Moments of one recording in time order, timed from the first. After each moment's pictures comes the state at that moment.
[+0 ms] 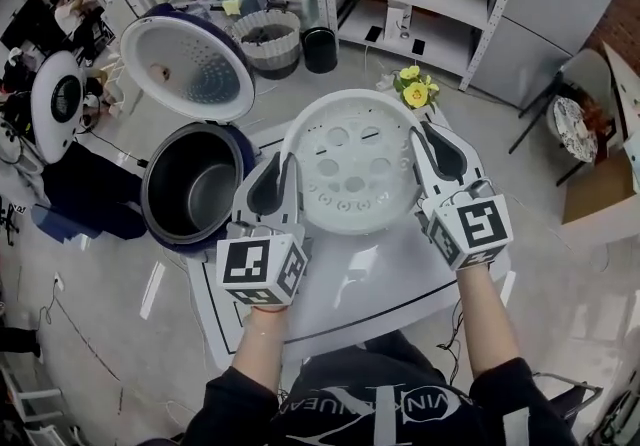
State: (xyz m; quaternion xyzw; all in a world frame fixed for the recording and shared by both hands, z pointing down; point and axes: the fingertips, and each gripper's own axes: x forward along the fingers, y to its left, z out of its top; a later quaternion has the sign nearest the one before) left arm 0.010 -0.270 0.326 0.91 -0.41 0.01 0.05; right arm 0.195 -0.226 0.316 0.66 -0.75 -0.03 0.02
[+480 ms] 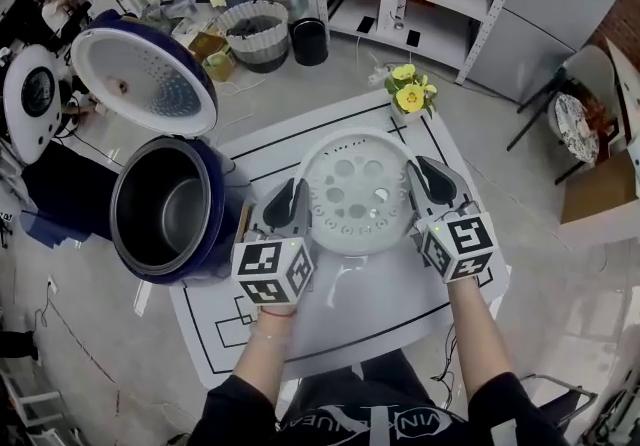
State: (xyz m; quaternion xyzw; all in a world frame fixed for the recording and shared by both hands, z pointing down) left arm 0.064 -0.299 0.455 0.90 -0.40 0.10 0.16; right arm 0.250 -0.246 0.445 0.67 -0.73 0.09 0.06
